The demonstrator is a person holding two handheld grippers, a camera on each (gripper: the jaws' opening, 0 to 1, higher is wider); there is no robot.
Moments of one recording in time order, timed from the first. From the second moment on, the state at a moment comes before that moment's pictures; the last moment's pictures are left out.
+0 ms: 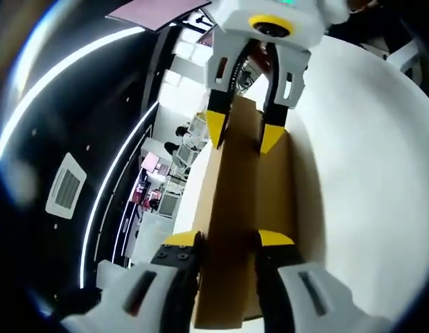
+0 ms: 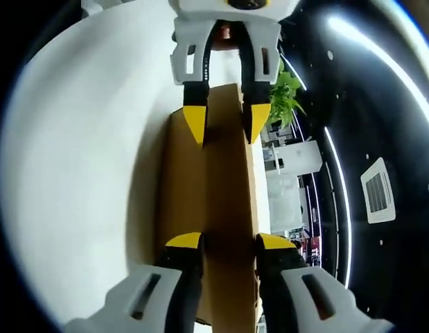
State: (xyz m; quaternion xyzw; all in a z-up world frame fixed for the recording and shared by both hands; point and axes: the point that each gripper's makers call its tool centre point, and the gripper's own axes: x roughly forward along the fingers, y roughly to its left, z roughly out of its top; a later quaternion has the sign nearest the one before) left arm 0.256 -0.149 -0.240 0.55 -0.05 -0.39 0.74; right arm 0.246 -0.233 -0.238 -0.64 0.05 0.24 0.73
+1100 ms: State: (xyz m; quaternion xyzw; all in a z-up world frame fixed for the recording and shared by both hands) left arm 0.270 -0.152 -0.212 0.53 -0.06 -0.44 0.73; right arm 0.259 -0.232 -0.214 -0.62 0.08 0.28 0.73
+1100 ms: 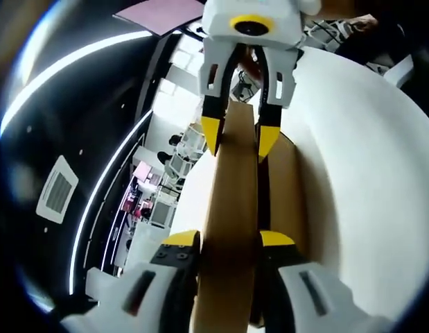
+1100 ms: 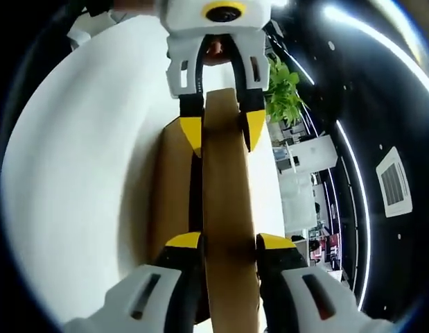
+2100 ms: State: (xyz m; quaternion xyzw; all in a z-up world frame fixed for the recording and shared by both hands) left arm 0.293 -0.157 -0.173 0.45 0.00 -0.52 0.72; right arm 0.280 -0.231 -0.176 -0.56 0.16 0.37 0.73
